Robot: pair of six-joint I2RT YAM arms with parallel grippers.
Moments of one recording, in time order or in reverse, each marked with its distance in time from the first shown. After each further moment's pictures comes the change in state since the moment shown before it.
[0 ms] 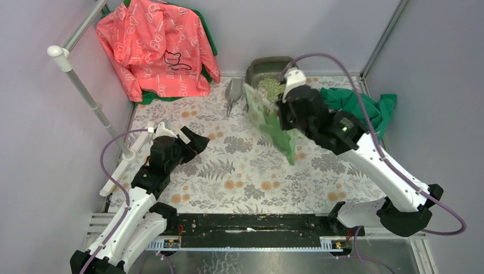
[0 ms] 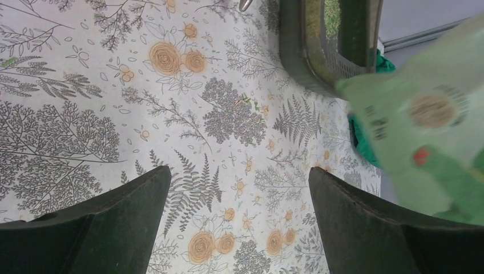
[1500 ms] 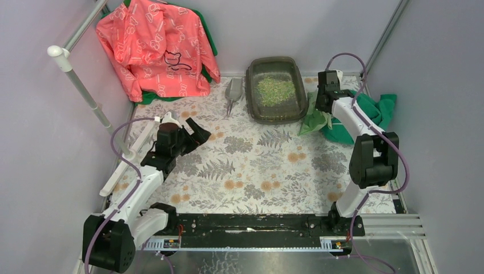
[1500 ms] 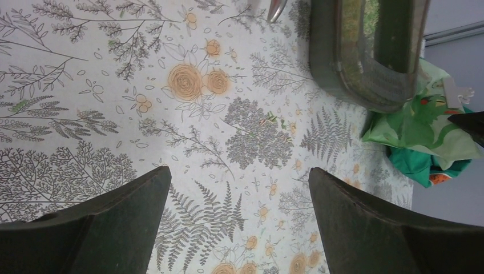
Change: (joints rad) left arm 0.111 0.311 0.050 0.150 0.100 0.098; right arm -0.760 0.473 -0.180 0.356 -0.060 -0.006
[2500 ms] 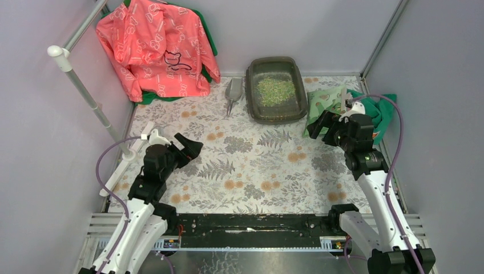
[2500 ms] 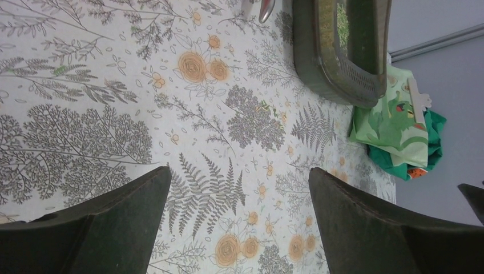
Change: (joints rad) left arm -0.011 -0.424 -0.132 -0.157 -0.048 -0.014; right arm -0.045 -0.896 -0.578 0.079 -0.476 0.172
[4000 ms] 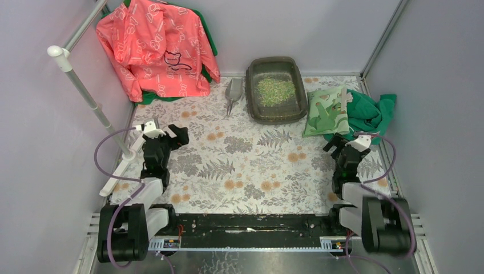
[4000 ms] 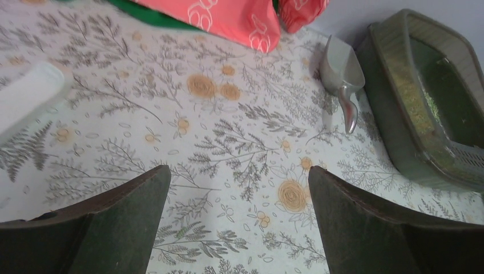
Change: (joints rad) left arm 0.292 0.496 -0.212 0.958 0.022 0.367; right arm -0.126 0.187 -0.695 1.099 0.454 -0.127
